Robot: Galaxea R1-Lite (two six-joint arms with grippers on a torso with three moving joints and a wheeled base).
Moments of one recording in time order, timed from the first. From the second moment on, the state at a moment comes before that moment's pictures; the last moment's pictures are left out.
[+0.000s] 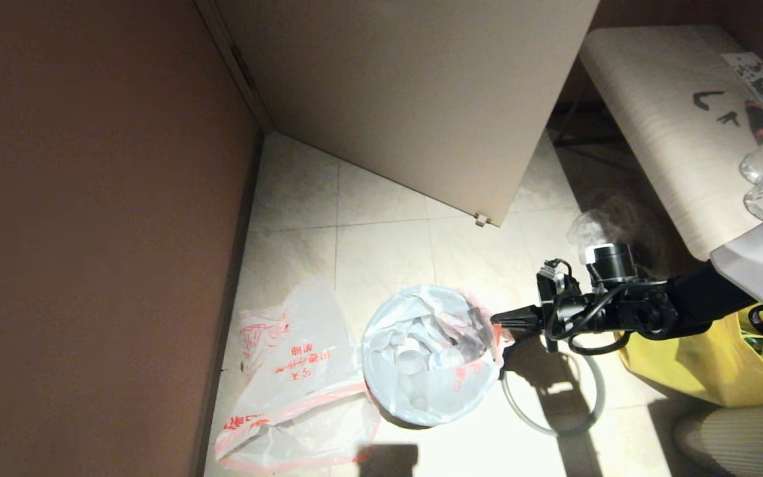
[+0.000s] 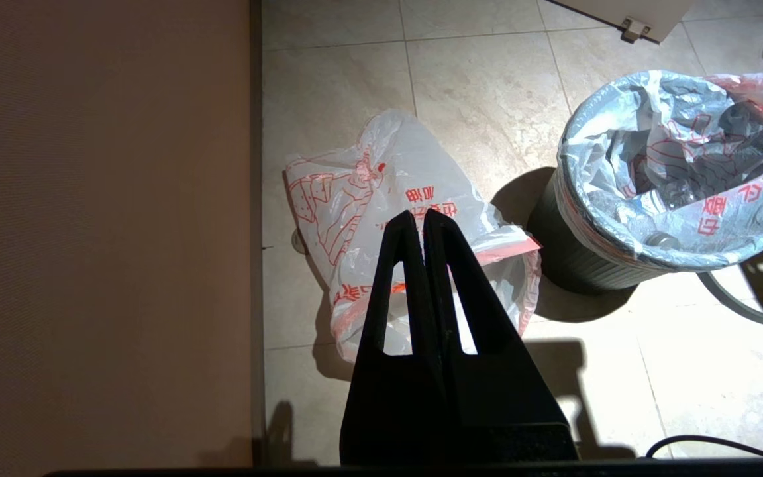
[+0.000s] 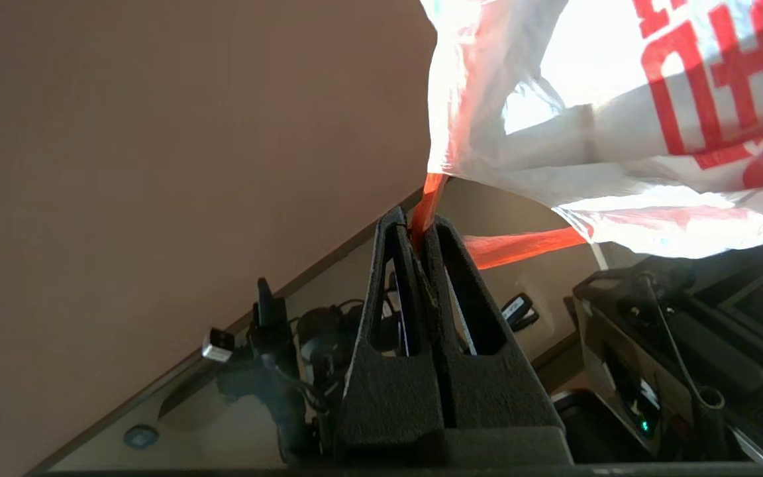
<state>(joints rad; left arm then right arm) 0.00 0.00 0.00 0.00 -0.01 0.00 0.15 2.26 -1.23 -0.37 1.13 0.88</state>
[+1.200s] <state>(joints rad) 0.00 0.00 0.00 0.00 -0.01 0.00 0.13 2.33 -1.28 -0.37 1.05 0.86</state>
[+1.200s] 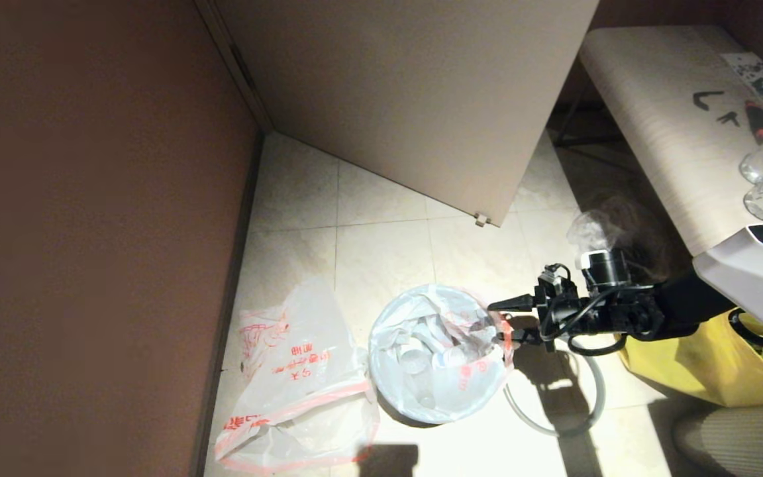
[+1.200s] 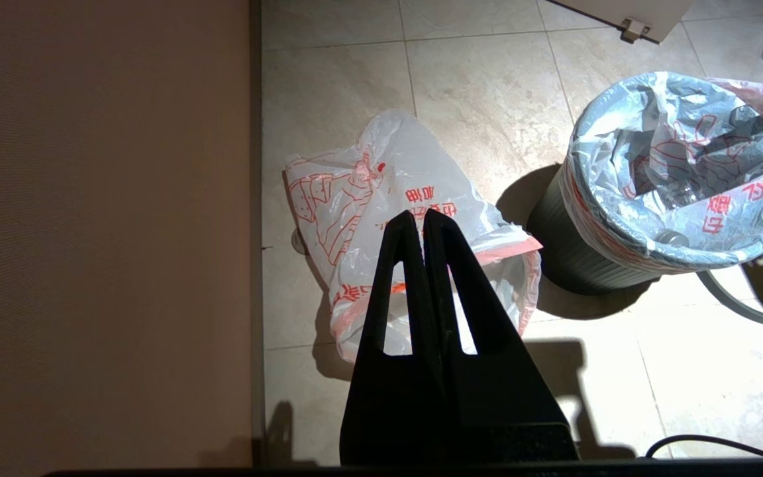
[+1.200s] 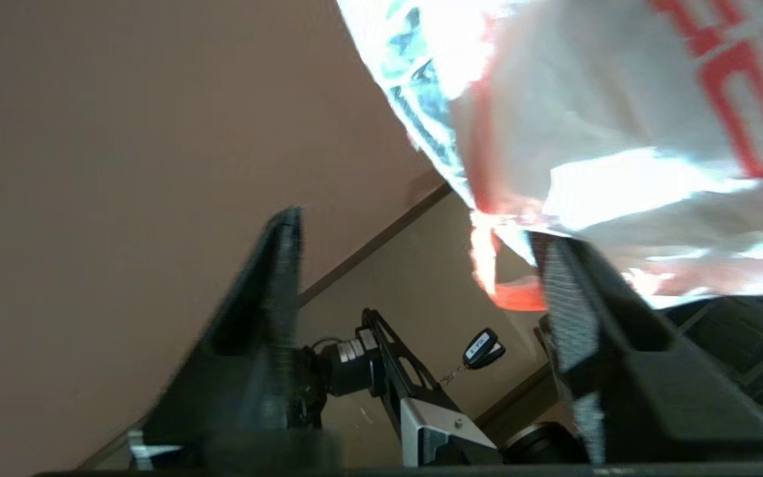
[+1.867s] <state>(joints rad) 0.00 0.00 0.00 0.00 -0.01 0.00 0.16 2.36 -1.39 -0.37 1.04 0.82</state>
